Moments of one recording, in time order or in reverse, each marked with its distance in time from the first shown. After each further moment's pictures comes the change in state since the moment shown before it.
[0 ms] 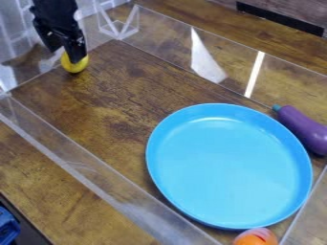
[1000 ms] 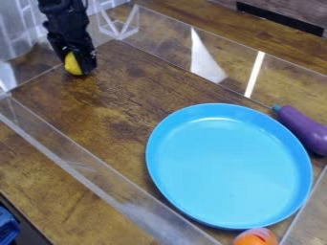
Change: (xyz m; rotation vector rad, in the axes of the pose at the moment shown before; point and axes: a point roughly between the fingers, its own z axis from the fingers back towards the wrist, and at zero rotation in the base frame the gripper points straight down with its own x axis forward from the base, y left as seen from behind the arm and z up) arm 0.005 -0.011 -0.027 -0.025 -0.004 0.030
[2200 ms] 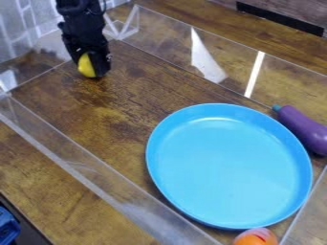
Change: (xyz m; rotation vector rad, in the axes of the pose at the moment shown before) arm 0.005 -0.029 -0.002 -0.027 0.064 -0.030
